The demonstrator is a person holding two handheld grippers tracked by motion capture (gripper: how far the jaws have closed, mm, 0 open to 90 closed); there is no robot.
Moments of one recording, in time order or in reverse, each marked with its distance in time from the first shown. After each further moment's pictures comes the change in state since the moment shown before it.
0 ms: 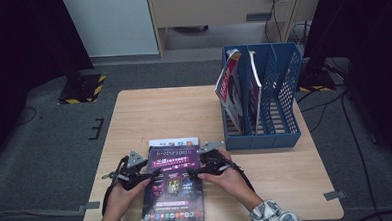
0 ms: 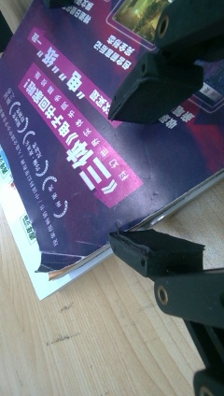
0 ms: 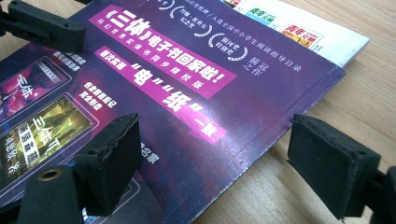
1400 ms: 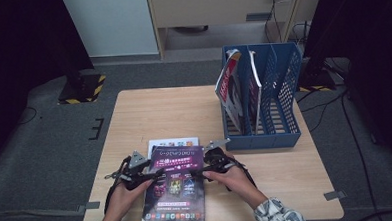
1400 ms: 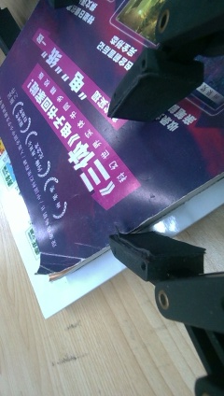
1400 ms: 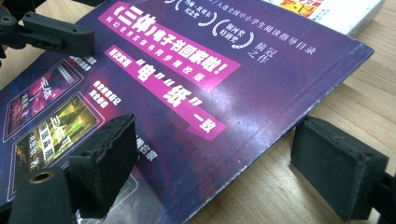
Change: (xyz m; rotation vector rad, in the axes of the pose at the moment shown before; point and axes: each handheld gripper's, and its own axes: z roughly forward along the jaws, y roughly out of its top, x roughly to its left) left arm -0.005 0.000 0.007 -0.026 -0.029 0.002; right arm -0.016 -0.009 -0.002 0.030 0.105 0.119
